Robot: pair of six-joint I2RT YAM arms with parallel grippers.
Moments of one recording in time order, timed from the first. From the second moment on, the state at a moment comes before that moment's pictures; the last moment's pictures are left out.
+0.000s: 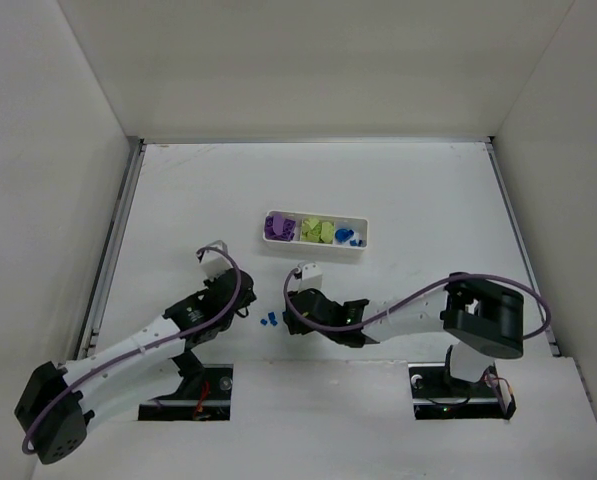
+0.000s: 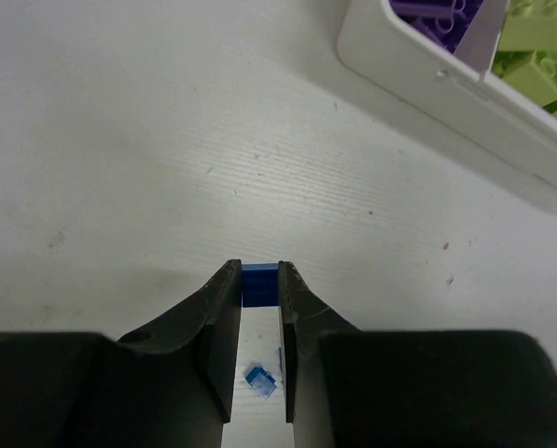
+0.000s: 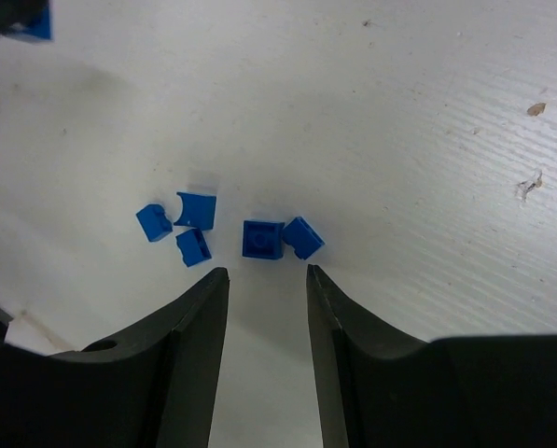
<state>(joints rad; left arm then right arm) -0.83 0.81 0.39 -0.37 -0.57 -0.97 1.27 1.66 0.77 0.15 0.41 0.78</state>
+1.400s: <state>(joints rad) -0.77 0.84 0.46 -0.18 -0.45 -0.88 0.79 1.35 0.76 0.11 0.44 0.63</state>
